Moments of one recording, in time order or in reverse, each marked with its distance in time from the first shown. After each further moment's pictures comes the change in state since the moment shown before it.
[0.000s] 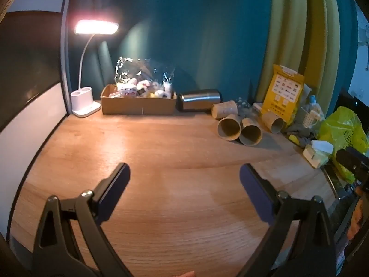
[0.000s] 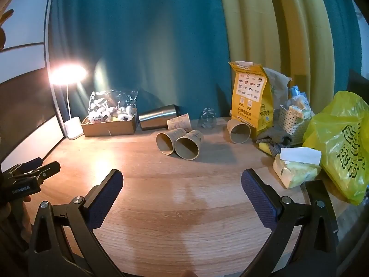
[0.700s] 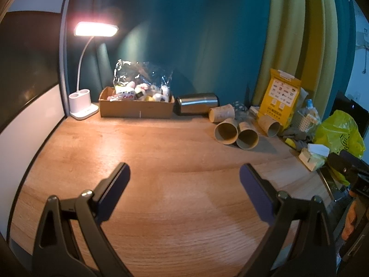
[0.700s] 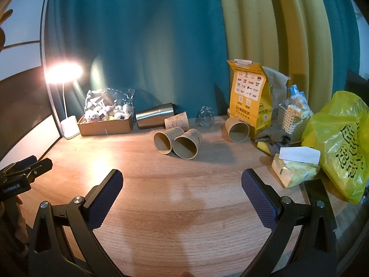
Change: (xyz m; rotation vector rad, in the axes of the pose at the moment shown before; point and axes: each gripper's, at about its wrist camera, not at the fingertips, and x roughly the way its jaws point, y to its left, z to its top) left arm -0.009 -0.005 0.020 -0.002 0.014 0.014; right arm 0.004 -0.001 0.002 0.007 0.003 -0.006
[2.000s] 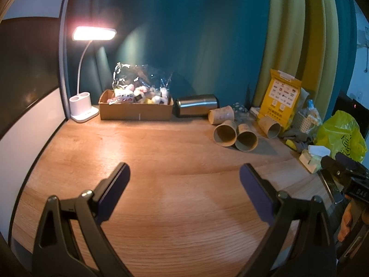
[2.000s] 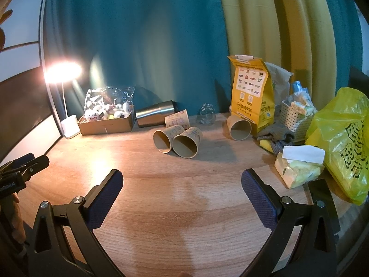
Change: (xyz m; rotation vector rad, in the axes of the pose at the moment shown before) left arm -0.002 -0.009 0.008 0.007 -0.002 0.019; right arm 0.009 -0.003 -0.004 0.011 0.014 -0.001
